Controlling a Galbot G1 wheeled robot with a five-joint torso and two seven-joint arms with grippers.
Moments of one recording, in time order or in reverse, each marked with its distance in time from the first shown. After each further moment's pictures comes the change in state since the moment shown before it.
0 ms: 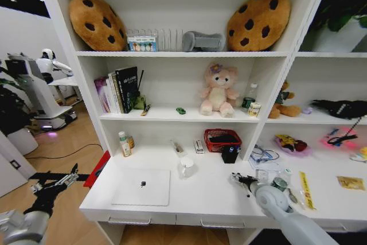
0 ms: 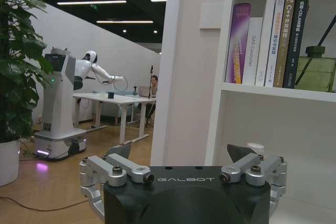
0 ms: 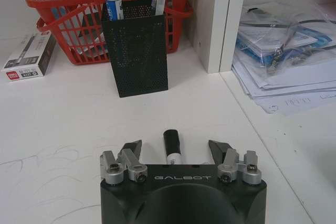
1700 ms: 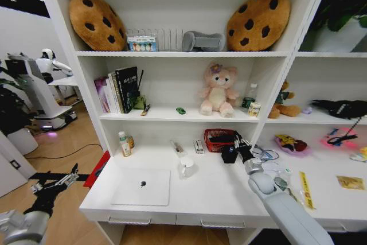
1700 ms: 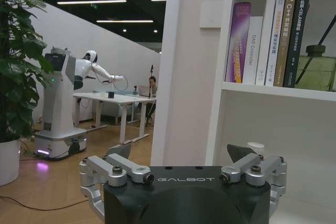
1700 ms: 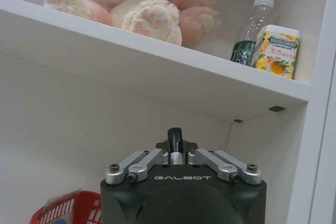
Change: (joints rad) left arm 0.000 0.000 0.000 0.000 0.000 0.000 0.000; right arm 0.394 0.110 -0.124 -0.415 -0.711 0.829 -0.320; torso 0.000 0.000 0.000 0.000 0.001
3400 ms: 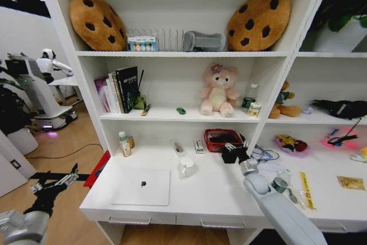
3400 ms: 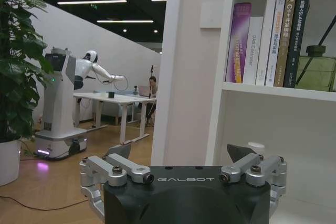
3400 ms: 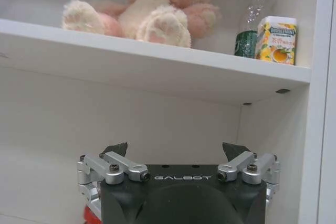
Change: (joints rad) left arm 0.000 0.000 0.000 0.000 0.000 0.000 0.000; right arm -0.136 -0.022 -0.002 0.181 0.112 -0.074 0.072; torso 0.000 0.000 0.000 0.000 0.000
